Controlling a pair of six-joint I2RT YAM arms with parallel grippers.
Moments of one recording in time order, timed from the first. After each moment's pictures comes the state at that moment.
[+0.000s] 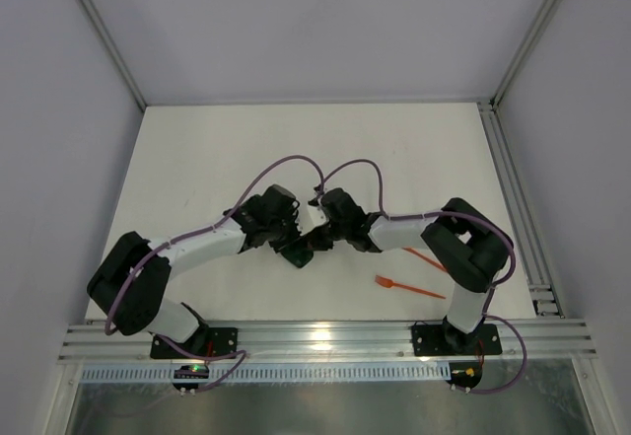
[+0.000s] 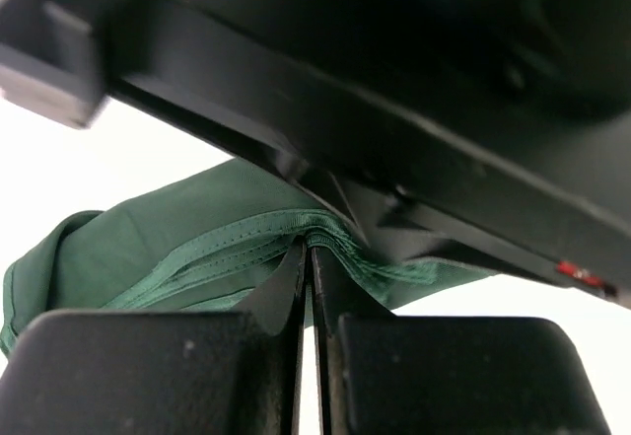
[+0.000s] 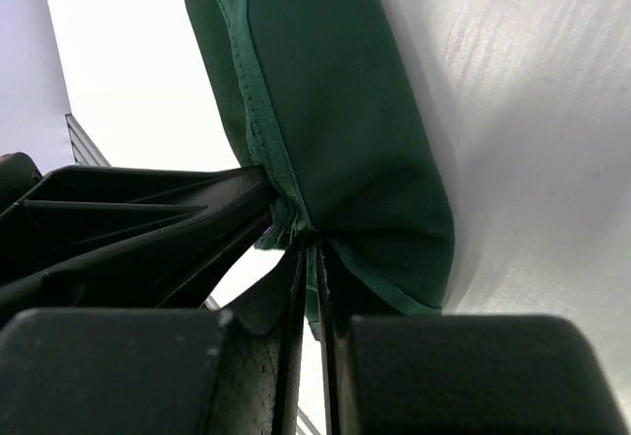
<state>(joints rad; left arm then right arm) -0.72 1.47 0.80 -0.28 0.10 0.51 0.82 1.79 0.86 0.25 -0.32 0.91</state>
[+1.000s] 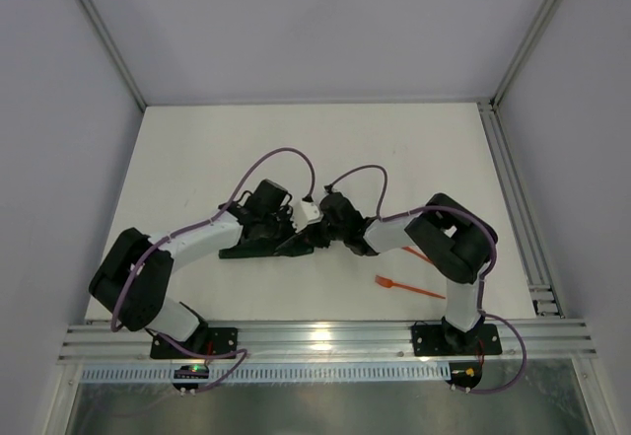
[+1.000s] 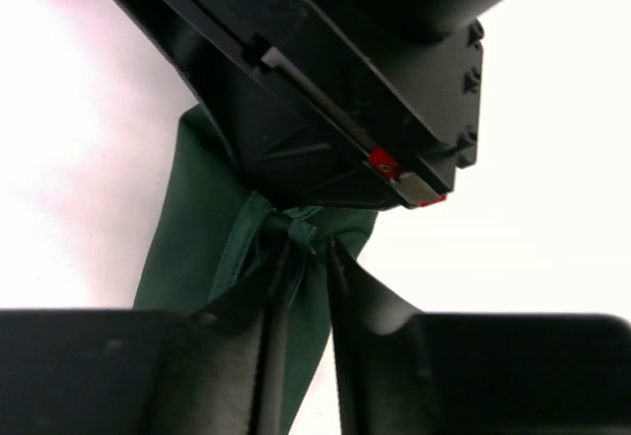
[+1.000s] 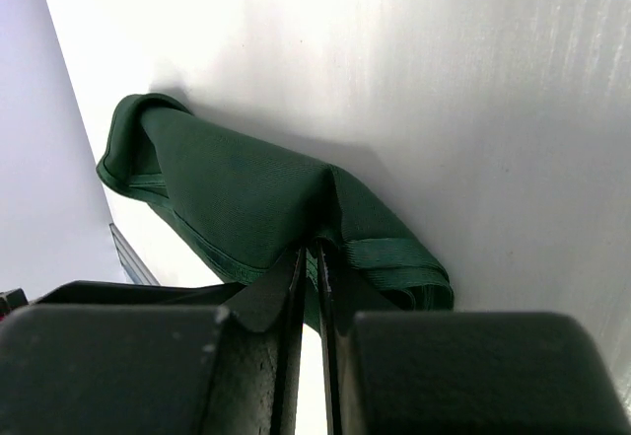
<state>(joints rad) -0.64 1.49 0.82 -0.34 0.29 0.46 0.82 1.89 0.84 0.42 -0.16 1.11</state>
